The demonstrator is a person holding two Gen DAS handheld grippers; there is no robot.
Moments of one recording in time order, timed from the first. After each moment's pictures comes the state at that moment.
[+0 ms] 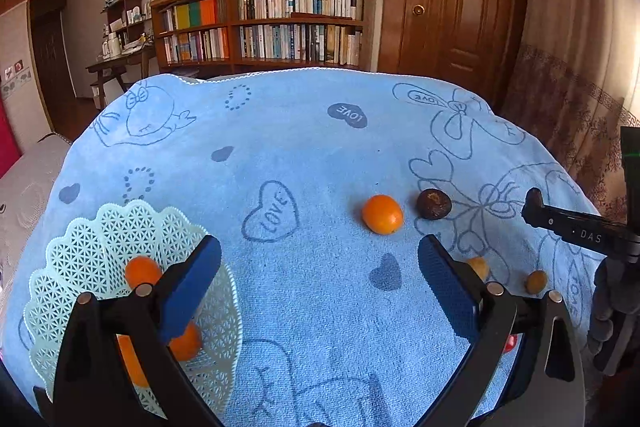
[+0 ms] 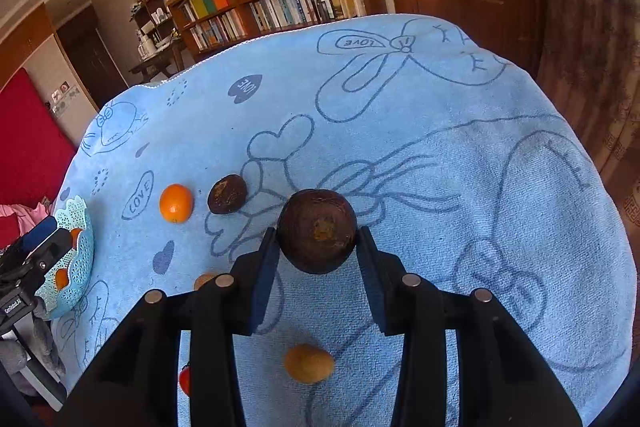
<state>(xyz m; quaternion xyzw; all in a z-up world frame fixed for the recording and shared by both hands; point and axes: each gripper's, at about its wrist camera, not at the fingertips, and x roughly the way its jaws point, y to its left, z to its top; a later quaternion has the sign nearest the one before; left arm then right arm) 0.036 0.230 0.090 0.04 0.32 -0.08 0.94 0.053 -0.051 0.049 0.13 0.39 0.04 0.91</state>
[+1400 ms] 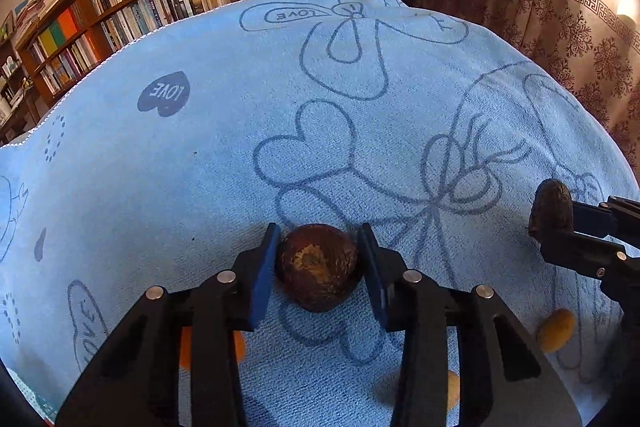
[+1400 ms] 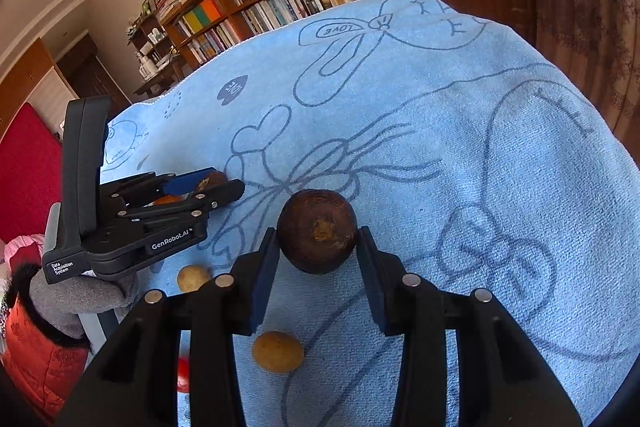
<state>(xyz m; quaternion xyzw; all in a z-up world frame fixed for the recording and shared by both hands) 0.152 0.081 0.017 0.17 0.42 -0.24 0.86 0.047 -0.076 0.023 0.19 0.39 0.05 0.90</state>
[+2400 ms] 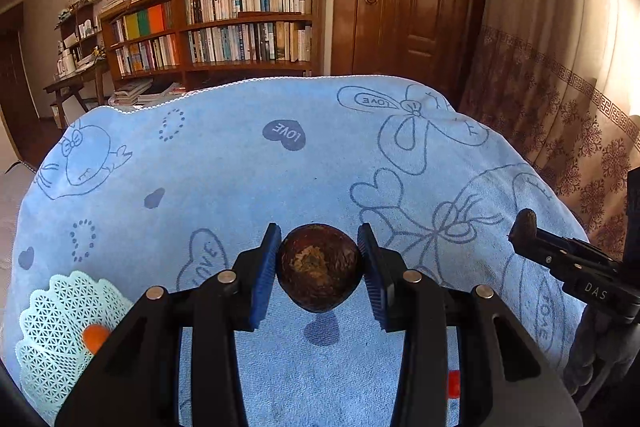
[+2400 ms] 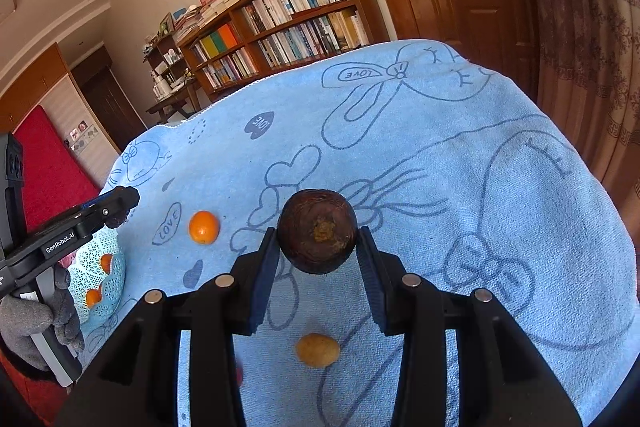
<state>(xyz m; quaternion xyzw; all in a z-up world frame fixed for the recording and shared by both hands) 0.074 0.183 0.118 0.06 0.34 -0.15 0.93 0.019 -0.065 0.063 0.18 0.33 0.06 0.92</state>
